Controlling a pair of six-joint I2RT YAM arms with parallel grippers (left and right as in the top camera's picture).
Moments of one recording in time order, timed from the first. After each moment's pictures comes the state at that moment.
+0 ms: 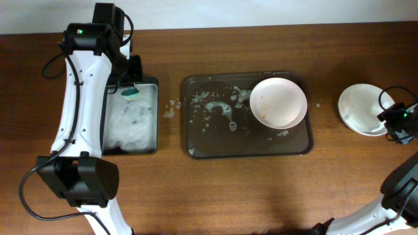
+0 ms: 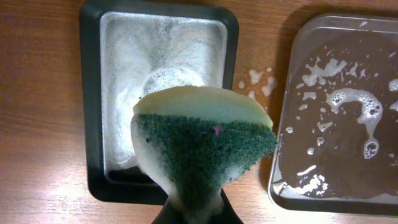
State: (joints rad) left arm -0.07 2.00 2.14 -1.48 -0.02 -0.16; right arm -0.75 1.93 1.35 -0.65 -0.21 0.29
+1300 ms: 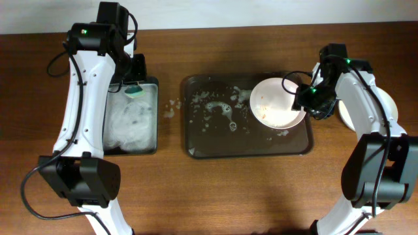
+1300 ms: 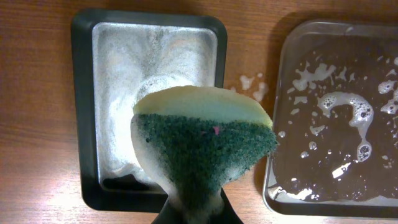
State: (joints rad) left arm -0.09 2.00 2.14 -1.45 -0.02 -0.16; right arm -0.09 1.90 1.51 -1.09 -0.16 0.21
